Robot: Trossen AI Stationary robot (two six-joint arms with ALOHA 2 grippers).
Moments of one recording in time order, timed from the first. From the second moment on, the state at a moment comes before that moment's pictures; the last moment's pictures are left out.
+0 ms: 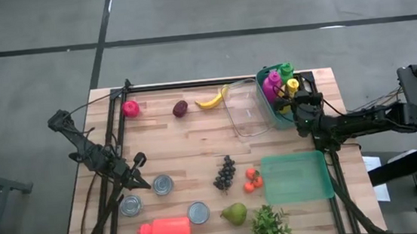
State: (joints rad) left arm -0.76 0.10 0.00 0.05 -0.25 -0.16; right arm -0.30 1.00 0.08 0.77 1.25 0.12
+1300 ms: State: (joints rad) left arm -0.76 0.10 0.00 0.05 -0.25 -0.16; right arm -0.30 1.00 0.08 0.74 1.16 0.12
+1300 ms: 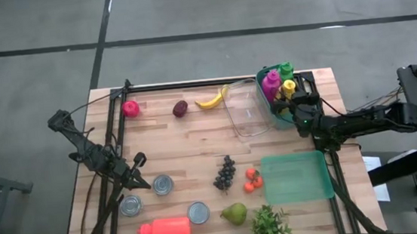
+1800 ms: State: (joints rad) left arm -0.76 0.10 0.00 0.05 -0.25 -0.16; right arm -0.30 1.00 0.08 0.74 1.17 0.13
